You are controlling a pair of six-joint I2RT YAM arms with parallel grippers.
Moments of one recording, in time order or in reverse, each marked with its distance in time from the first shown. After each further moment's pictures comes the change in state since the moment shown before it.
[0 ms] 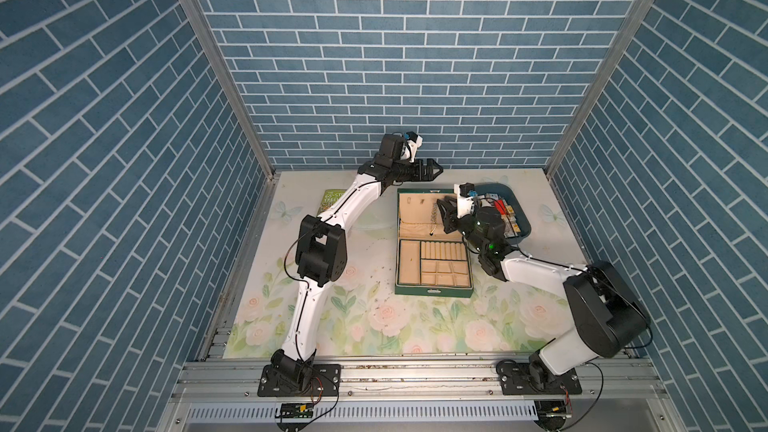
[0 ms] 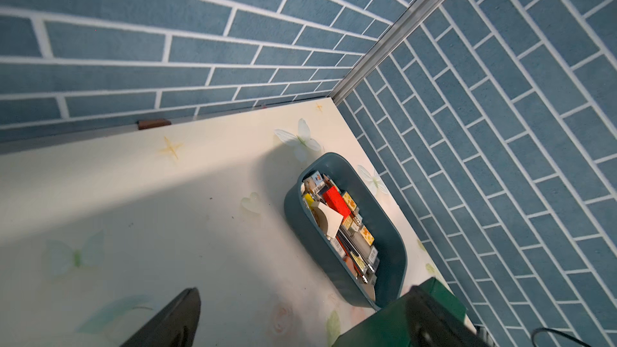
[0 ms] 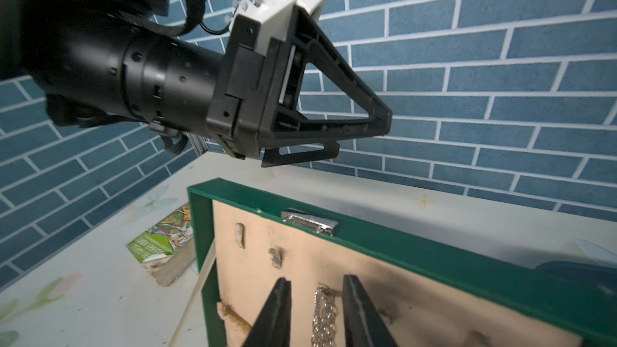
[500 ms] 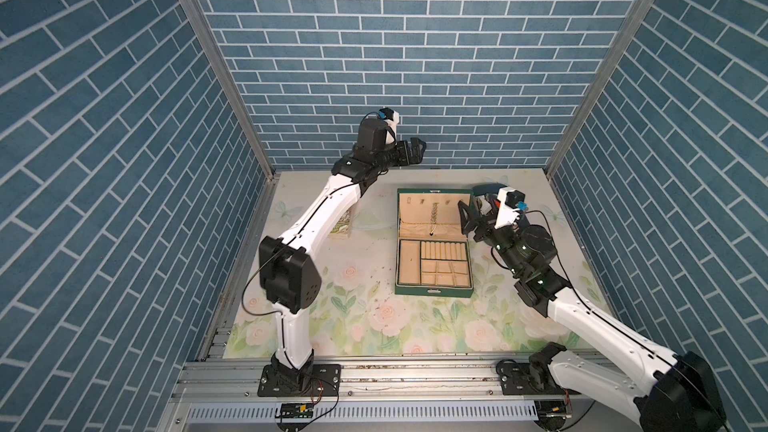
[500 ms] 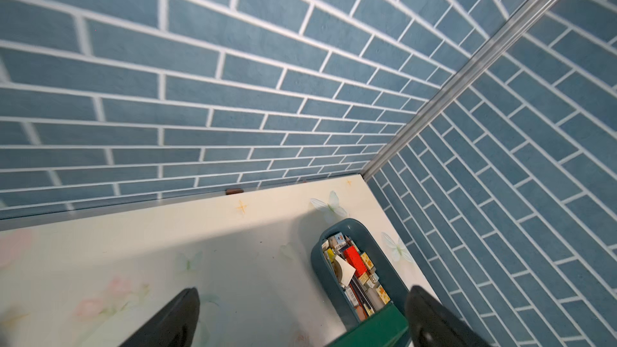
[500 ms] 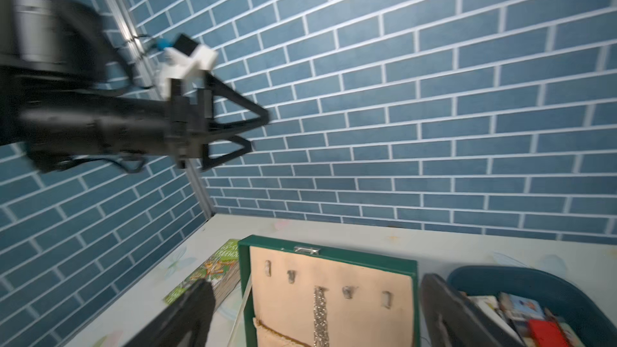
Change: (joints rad) left arm 0.000 -0.506 -0.375 0.080 -0.396 -0.040; right arm 0.001 -0.562 -0.165 -0.213 0.218 0.087
